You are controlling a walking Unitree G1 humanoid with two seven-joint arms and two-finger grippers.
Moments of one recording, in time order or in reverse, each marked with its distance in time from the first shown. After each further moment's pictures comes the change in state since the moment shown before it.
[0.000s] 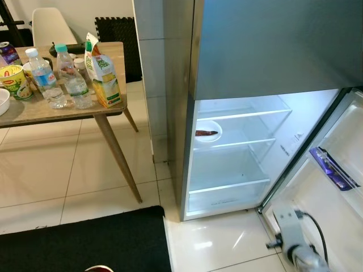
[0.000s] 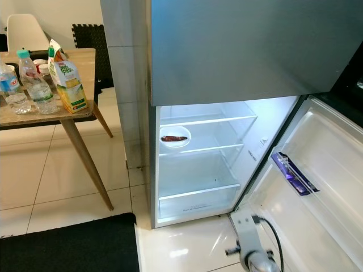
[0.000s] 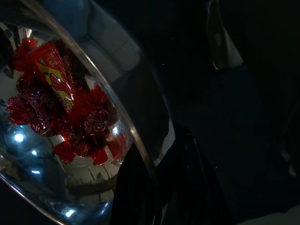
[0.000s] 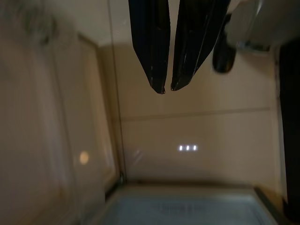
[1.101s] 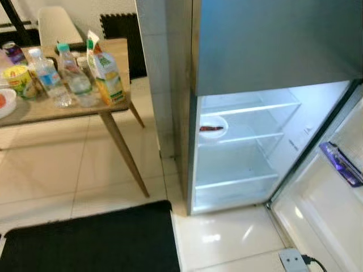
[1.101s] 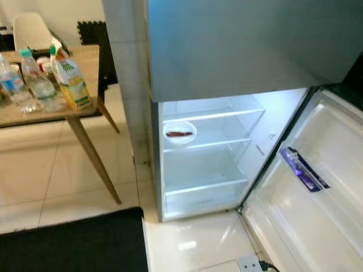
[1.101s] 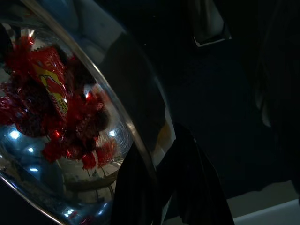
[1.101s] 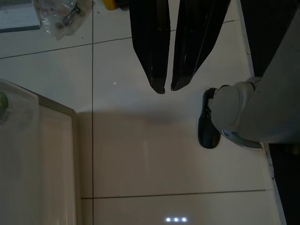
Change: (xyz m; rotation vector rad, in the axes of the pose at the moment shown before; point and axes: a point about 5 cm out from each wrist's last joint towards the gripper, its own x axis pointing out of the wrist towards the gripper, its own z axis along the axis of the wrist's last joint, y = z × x) left arm -0.001 -0.013 -0.006 -0.022 -0.009 -0.075; right arm -0.015 0.018 -0.060 -0.040 0.185 0.025
